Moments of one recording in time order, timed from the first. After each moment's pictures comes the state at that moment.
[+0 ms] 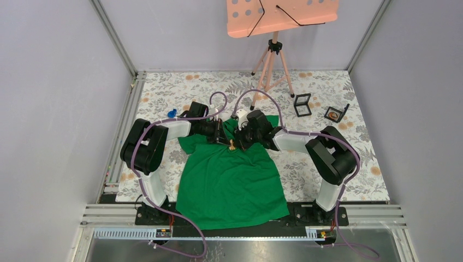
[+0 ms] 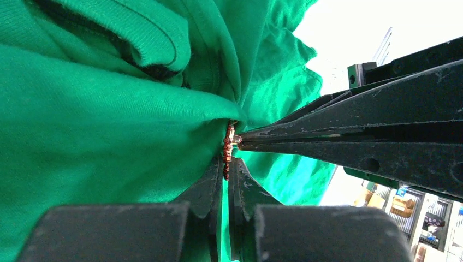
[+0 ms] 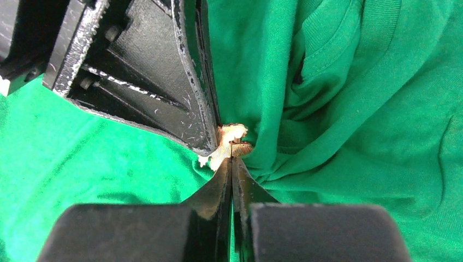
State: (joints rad) left arm -0.37 1.85 1.00 -0.12 0.84 -0.36; right arm 0.69 1.80 0.95 0.12 -0.35 0.11
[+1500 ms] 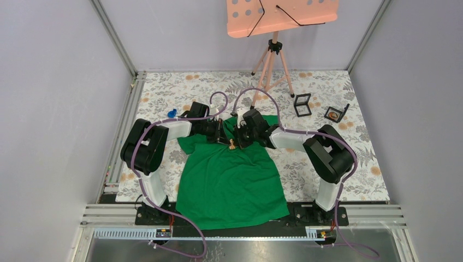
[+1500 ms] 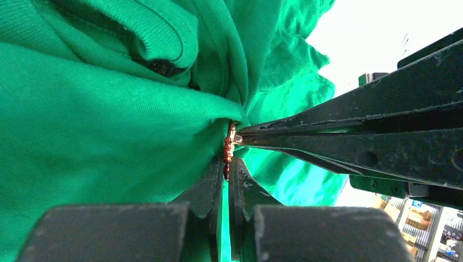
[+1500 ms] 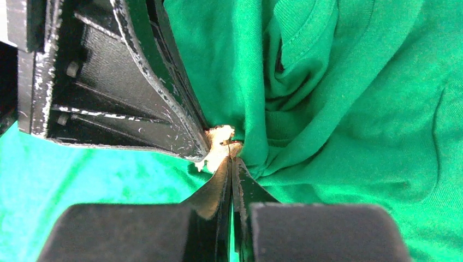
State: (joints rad) left arm -0.38 1.85 1.00 -0.11 0.78 -0.34; right arm 0.71 1.84 1.03 0.02 -0.24 0.22
